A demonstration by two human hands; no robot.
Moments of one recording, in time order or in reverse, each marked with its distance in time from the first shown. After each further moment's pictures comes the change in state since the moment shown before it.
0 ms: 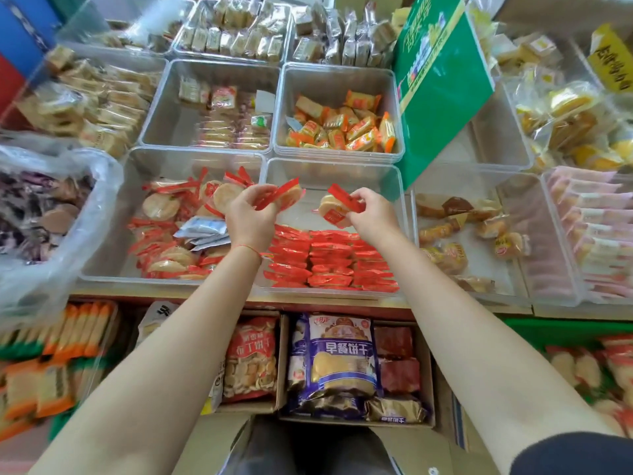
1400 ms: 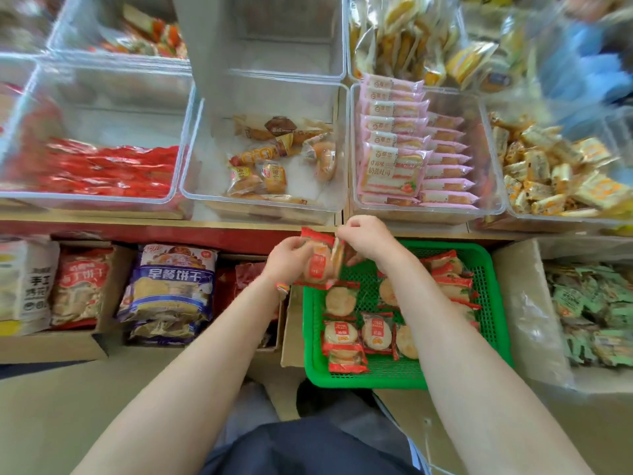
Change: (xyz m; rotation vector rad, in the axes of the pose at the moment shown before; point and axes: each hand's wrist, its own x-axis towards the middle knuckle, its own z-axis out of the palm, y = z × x) left_hand -0.342 0.052 0.385 0.099 -0.517 -0.505; right_hand -0.138 0.346 -0.274 0.191 -0.310 0.320
